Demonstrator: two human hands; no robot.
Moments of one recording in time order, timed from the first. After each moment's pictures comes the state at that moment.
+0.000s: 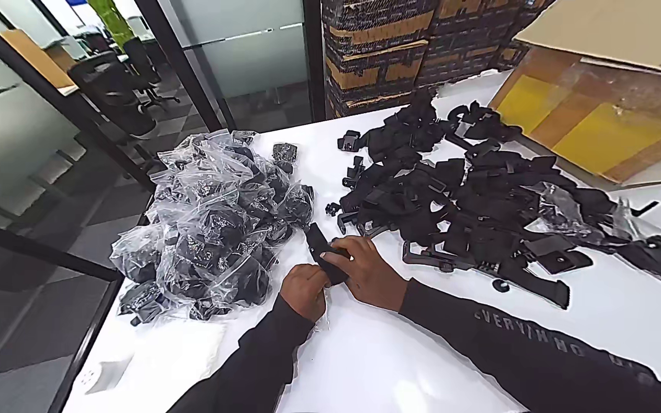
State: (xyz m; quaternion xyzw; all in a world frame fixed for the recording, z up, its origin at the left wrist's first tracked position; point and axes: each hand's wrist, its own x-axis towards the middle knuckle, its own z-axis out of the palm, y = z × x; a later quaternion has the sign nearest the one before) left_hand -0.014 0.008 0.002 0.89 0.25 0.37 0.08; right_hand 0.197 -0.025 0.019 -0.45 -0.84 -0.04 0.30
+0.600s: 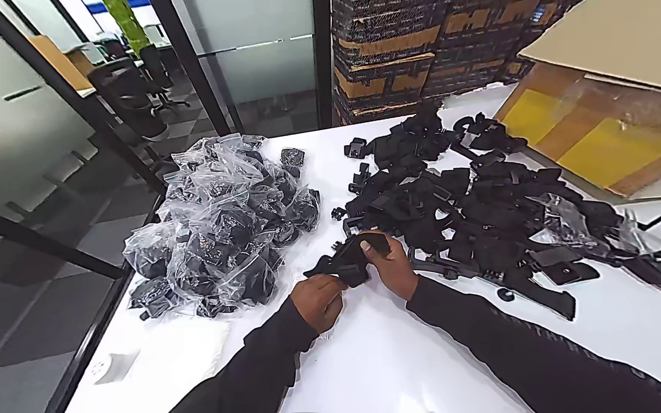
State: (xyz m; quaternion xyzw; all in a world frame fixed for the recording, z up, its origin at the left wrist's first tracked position) left_hand -0.016 0.003 0.002 0.91 0.16 0.37 0.13; right_hand 0.211 -0.018 0.019 -0.40 -0.57 0.34 0.63
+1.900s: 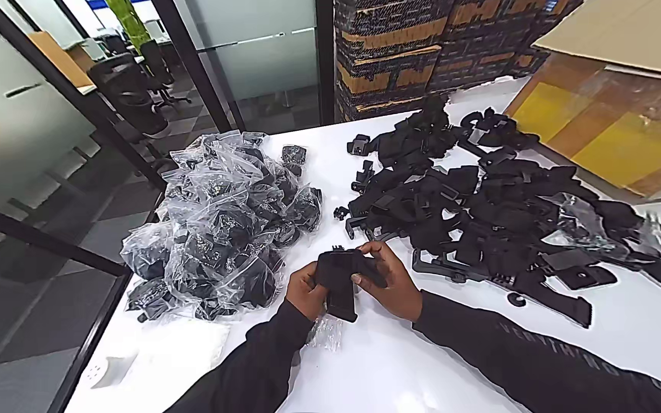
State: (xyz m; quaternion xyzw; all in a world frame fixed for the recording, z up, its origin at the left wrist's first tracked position) left_hand -0.008 0.002 0.010 0.62 0.30 0.48 0.55; right_hand 0.202 -0.036 0.015 -0.37 -0.64 0.37 0.57
